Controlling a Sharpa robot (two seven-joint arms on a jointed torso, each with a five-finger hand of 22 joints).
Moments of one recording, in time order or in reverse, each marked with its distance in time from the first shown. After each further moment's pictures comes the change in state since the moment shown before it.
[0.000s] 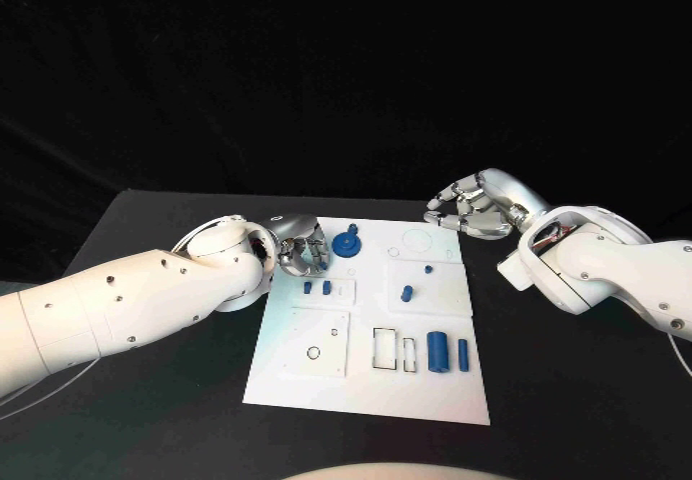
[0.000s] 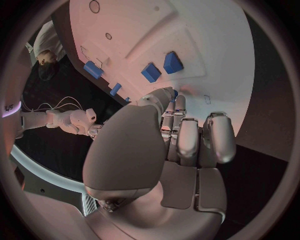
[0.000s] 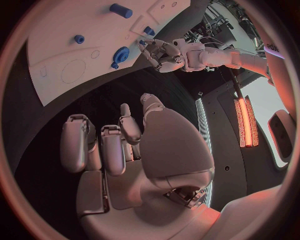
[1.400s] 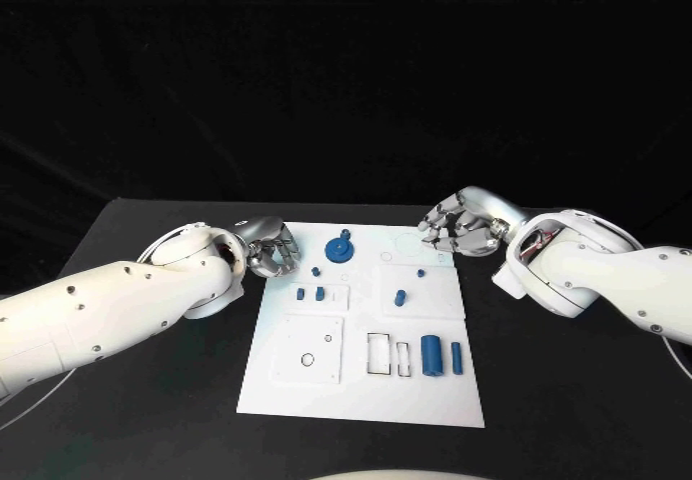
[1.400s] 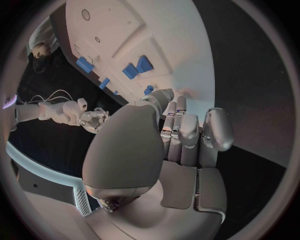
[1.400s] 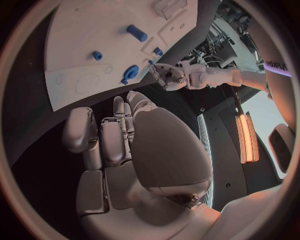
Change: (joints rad) left arm -0.001 -0.067 0.004 -0.022 0.088 -0.056 -0.007; left_hand -0.038 -0.027 0.027 -0.002 0.000 -0.087 0.023 -0.017 -0.065 -0.011 0.026 -0.061 -0.008 -0.066 0.018 -0.094 -0.173 0.000 -0.072 0.014 -0.100 0.001; right arm -0.014 0.008 -0.001 -0.020 -0.169 0.125 -0.071; right_hand 0.192 -0.042 0.157 -0.046 -0.098 0.042 0.012 -0.041 -0.025 -0.260 0.015 -0.845 -0.780 0.003 -0.003 -0.200 -0.117 0.047 -0.062 0.002 -0.169 0.000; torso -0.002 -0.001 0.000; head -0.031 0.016
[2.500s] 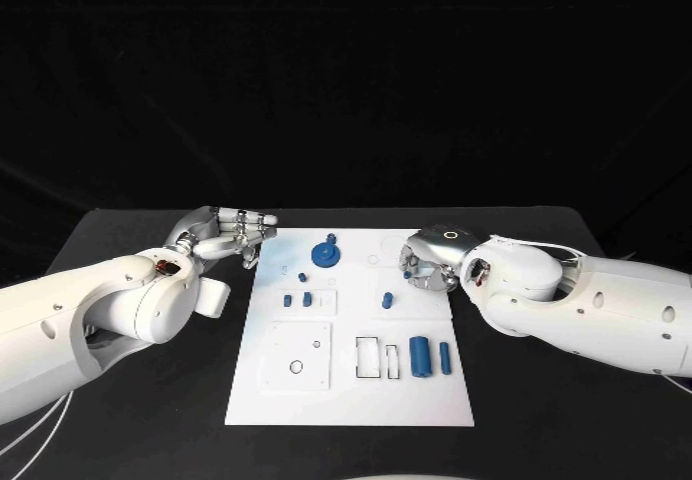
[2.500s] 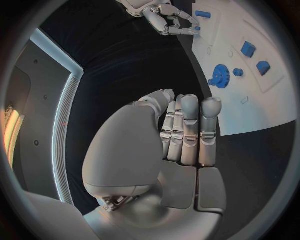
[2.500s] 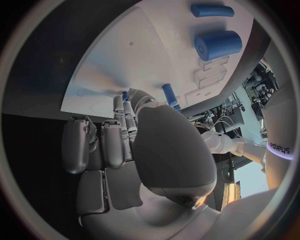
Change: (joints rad) left arm 0.001 -0.175 0.002 0.213 1.121 -0.226 0.397; left_hand -0.030 0.017 -0.007 -0.023 0.000 0.021 -0.004 0.011 -0.018 0.002 -0.010 0.080 0.032 -0.112 -0.006 -0.238 -0.312 0.063 -0.160 -0.007 -0.291 -0.193; right arm -0.076 0.091 -0.004 -0.015 -0.640 0.169 -0.238; right_hand -0.001 -0.047 0.106 -0.007 -0.054 0.066 0.002 -0.080 -0.035 0.119 0.008 -0.211 -0.218 0.000 0.011 0.078 0.080 -0.031 0.086 0.008 0.174 0.000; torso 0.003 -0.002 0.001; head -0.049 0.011
